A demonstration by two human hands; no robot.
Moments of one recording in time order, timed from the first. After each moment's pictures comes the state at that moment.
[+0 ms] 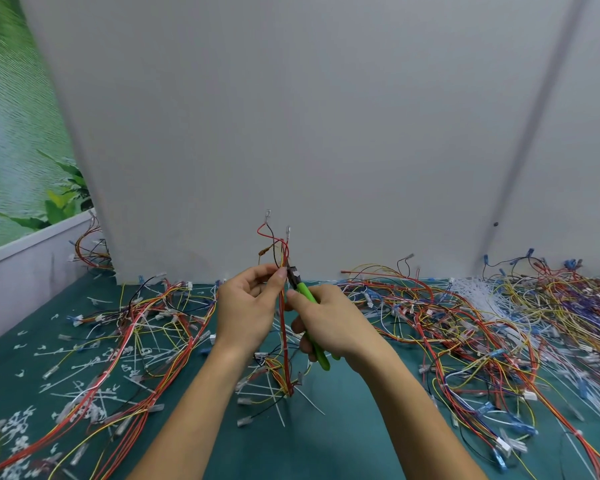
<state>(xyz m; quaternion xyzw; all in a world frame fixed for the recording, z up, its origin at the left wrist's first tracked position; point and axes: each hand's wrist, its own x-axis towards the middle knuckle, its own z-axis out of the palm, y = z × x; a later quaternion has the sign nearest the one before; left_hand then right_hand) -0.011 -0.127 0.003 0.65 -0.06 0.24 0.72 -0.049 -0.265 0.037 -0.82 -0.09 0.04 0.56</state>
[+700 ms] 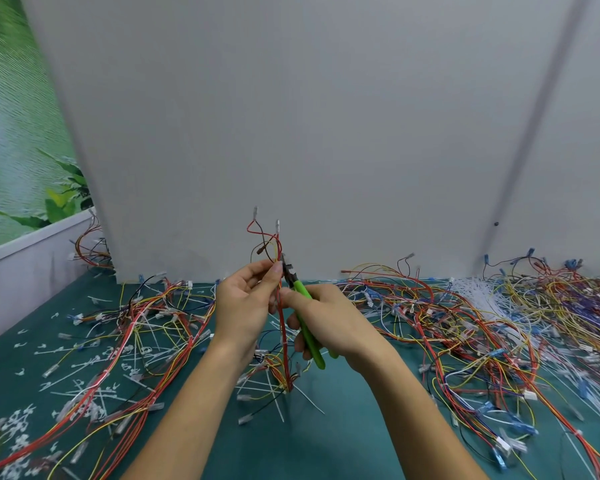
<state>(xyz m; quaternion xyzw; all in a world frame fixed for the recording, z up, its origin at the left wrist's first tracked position) -0.011 -0.126 0.007 0.57 -0.05 0.18 0.80 -0.050 -0.263 0.038 -0.80 -0.11 0.06 0.59</state>
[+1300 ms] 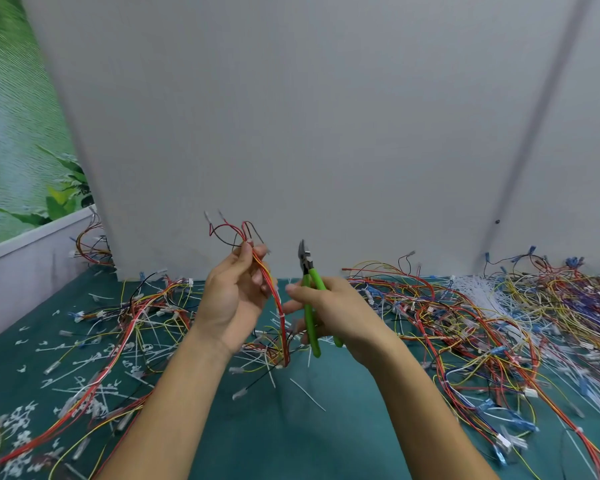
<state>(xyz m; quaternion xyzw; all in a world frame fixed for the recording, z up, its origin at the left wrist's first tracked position) -0.025 -0.108 0.039 0.40 -0.14 0.02 0.91 -0.039 -0.273 0.034 -0.74 -0.10 0.08 0.66</state>
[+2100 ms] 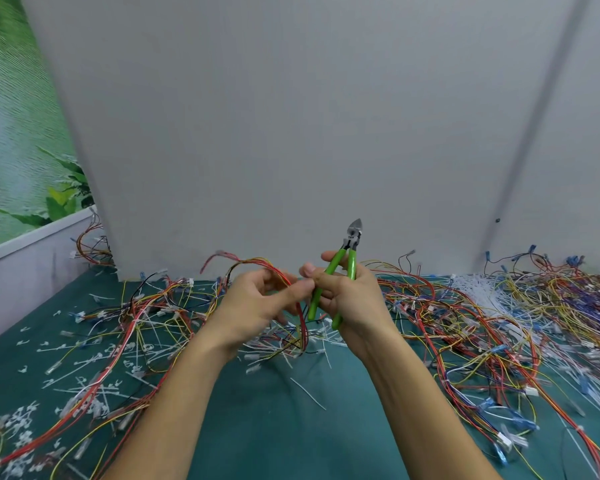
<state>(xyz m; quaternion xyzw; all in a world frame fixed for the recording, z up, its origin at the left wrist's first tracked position) -0.030 -0.116 0.027 0.72 -0.14 0.03 0.68 -0.033 -0.277 0.037 -0.53 -0.05 -0.02 0.84</state>
